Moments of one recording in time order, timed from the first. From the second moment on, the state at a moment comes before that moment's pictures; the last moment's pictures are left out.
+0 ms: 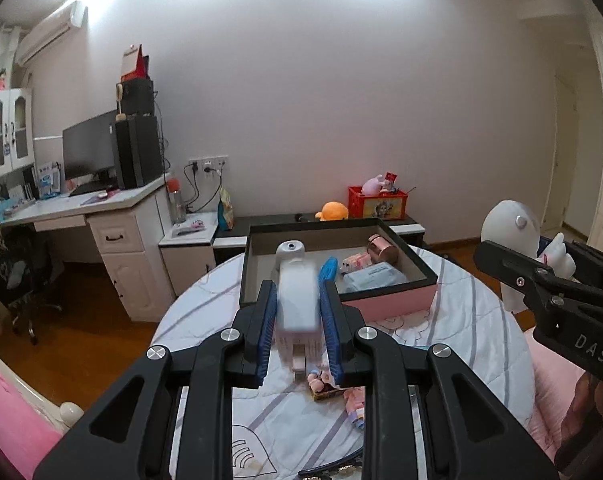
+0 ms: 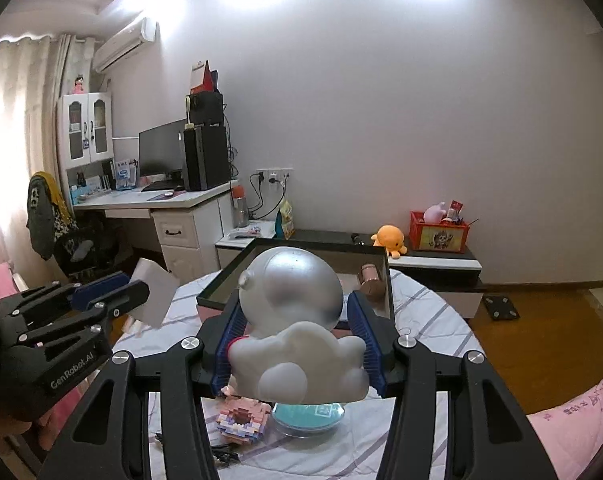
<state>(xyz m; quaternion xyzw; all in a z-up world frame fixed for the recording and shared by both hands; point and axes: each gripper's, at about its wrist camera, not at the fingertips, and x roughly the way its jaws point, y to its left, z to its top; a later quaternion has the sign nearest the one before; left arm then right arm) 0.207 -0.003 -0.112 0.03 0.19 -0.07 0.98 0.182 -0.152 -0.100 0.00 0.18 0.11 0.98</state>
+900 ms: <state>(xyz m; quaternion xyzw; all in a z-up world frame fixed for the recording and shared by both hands) 0.245 0.057 -0.250 -0.06 0.35 -0.06 0.93 0.222 -0.148 -0.183 0.03 0.29 0.14 0.95</state>
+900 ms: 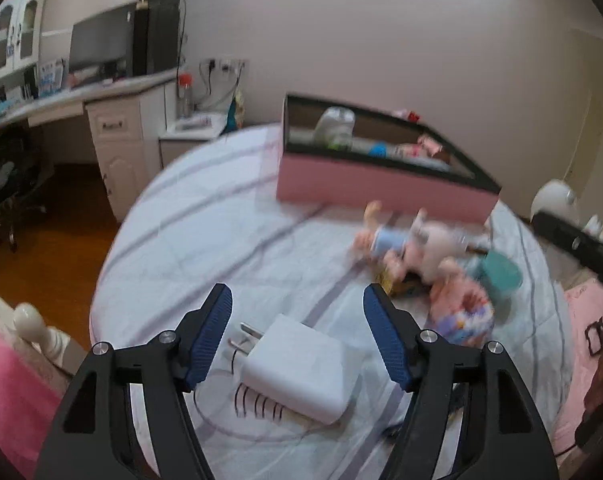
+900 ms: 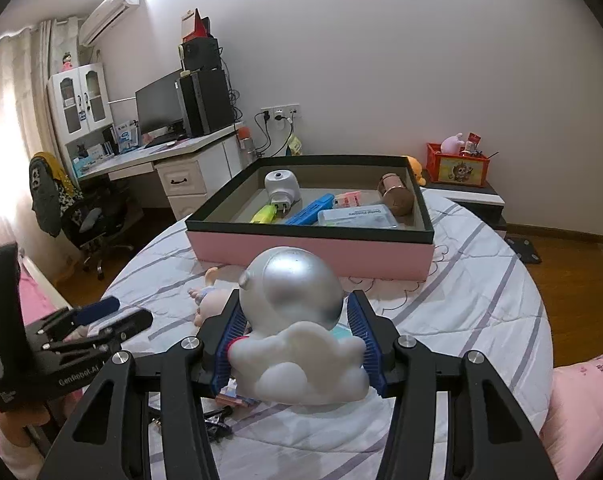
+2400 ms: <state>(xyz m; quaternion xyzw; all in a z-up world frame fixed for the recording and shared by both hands) 0.236 0.027 -0.266 0.02 0.37 -0.09 0.92 0.223 -0.154 -0.182 0.03 0.30 0.14 0.94</state>
